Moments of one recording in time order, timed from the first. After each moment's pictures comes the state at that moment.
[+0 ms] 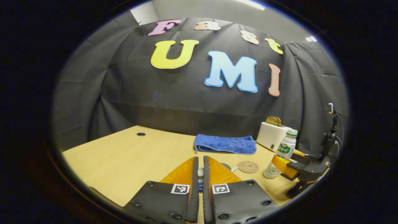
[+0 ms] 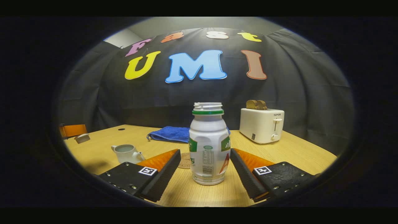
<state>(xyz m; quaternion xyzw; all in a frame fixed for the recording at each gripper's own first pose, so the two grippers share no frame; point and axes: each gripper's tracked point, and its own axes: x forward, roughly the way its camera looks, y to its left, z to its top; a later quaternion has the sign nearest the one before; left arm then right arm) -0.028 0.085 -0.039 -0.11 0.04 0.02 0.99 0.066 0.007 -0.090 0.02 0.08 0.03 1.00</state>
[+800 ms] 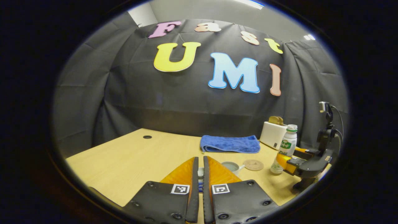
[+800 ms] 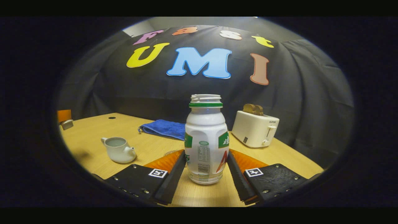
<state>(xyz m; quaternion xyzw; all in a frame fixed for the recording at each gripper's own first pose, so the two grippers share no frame) -0.048 0.119 -0.033 -0.09 0.04 0.04 0.99 0.063 0.005 -0.072 -0.09 0.09 -0.02 0.99</state>
